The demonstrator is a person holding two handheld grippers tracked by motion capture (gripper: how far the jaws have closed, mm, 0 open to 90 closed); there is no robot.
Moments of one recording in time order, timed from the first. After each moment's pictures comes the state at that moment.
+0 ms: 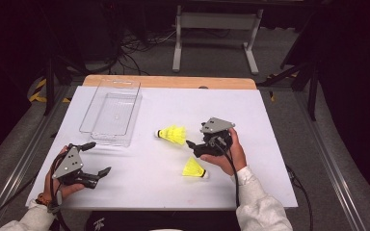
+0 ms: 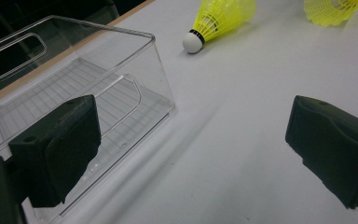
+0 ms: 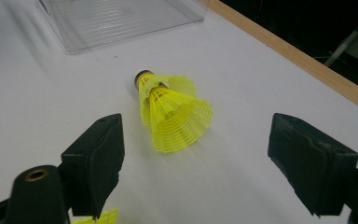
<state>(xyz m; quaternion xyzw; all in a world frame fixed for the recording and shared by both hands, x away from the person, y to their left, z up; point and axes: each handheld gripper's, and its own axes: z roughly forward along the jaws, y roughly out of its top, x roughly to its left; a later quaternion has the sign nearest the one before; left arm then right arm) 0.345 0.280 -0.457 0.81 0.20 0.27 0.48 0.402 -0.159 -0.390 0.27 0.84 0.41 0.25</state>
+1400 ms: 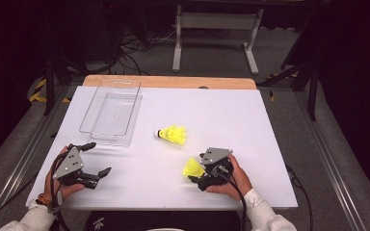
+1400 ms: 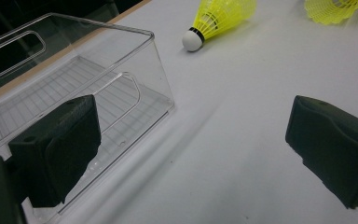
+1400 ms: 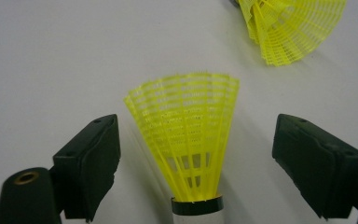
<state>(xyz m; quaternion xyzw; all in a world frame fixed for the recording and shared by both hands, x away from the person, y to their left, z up) 0.344 0.280 -0.458 0.81 0.21 0.27 0.48 0.355 -0.166 -0.442 0.21 0.89 0.37 0.16</state>
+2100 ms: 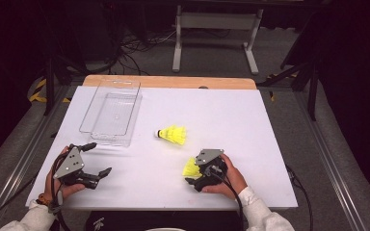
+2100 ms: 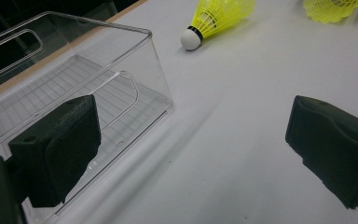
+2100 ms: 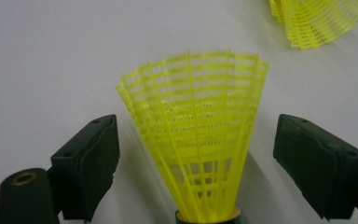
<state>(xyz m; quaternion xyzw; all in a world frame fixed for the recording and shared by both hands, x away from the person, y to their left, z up) 0.345 0.278 -0.459 0.81 0.21 0.26 0.48 0.363 -0.155 -0.458 0.21 0.91 0.34 0.14</state>
